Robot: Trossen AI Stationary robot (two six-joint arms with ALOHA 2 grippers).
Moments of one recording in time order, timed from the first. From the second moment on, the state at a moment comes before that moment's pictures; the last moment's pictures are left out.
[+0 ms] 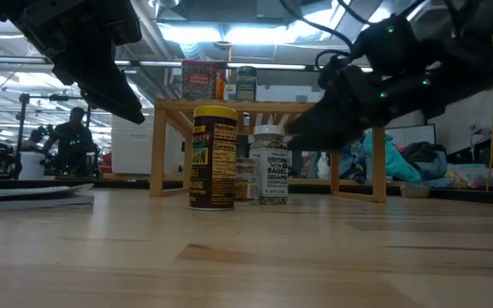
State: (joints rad) left arm -0.33 1.14 0.58 -0.20 -0.38 -0.50; right arm -0.09 1.62 0.48 0.78 -0.08 0.20
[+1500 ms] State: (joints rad) left arm -0.33 1.14 0.58 -0.20 -0.38 -0.50; right arm -0.08 1.76 0.58 0.78 -0.20 0.18
